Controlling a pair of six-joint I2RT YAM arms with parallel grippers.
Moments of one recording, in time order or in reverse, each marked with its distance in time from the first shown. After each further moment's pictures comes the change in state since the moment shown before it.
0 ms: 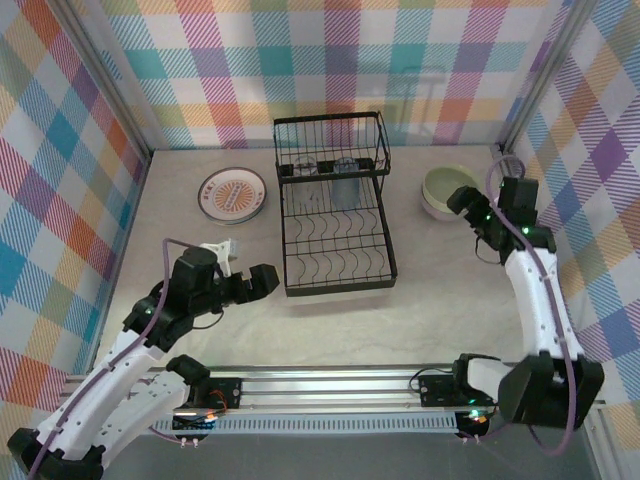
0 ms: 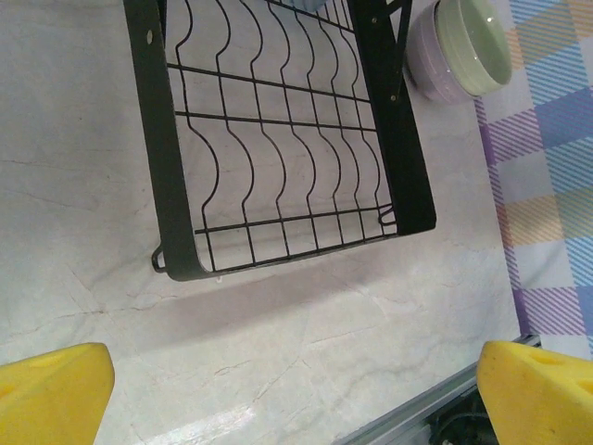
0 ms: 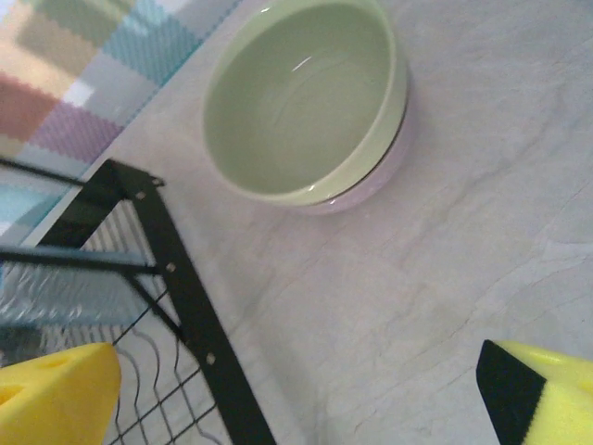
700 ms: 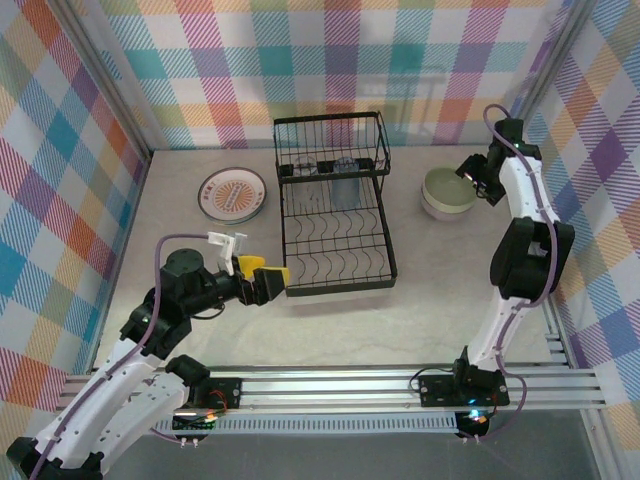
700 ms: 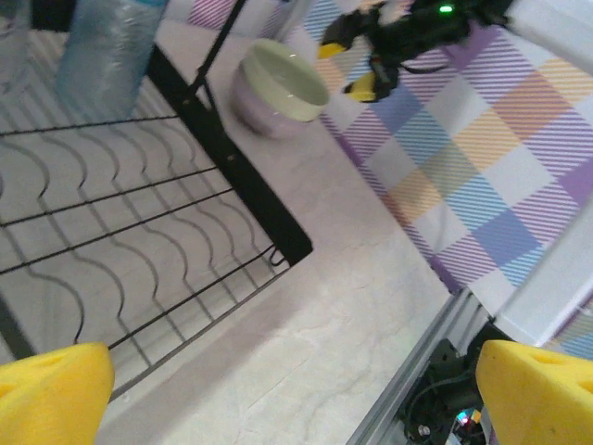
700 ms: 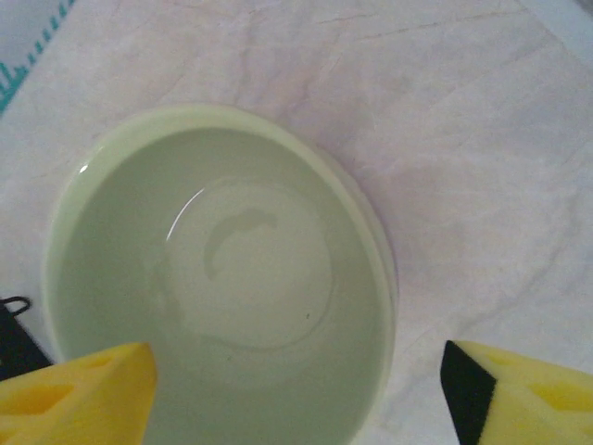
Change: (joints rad) left arm -0.001 -0.045 -0.034 0.278 0.182 0.226; right arm -0.080 0.825 0.733 -0.255 0.081 -0.008
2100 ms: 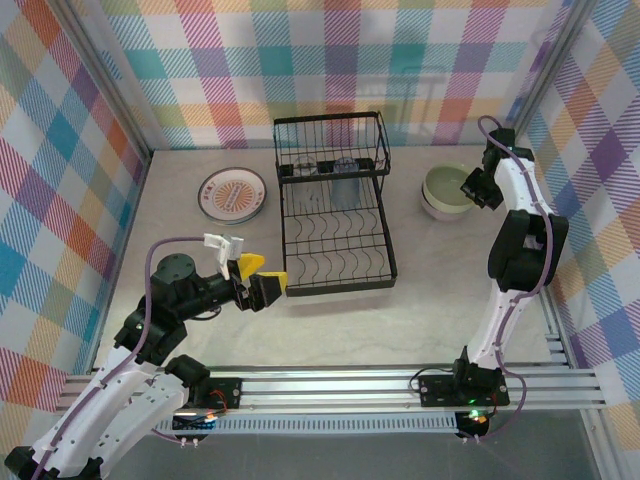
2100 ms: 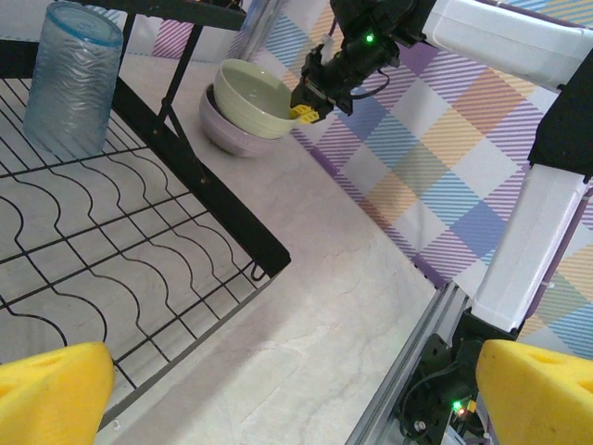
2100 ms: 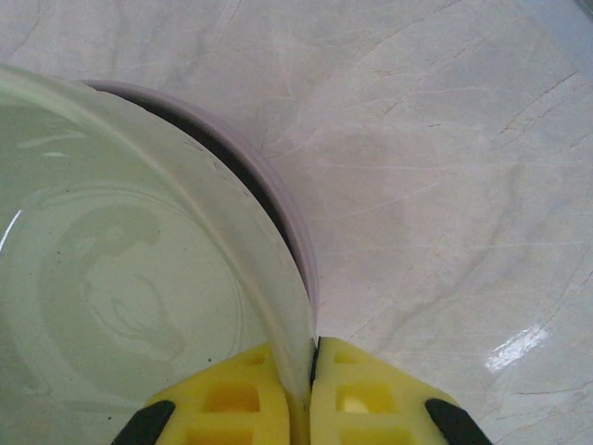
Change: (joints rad) left arm -0.001 -0.066 -0.013 0.047 0.064 0.071; right arm 0.000 0.105 0.035 -0.081 0.090 -0.021
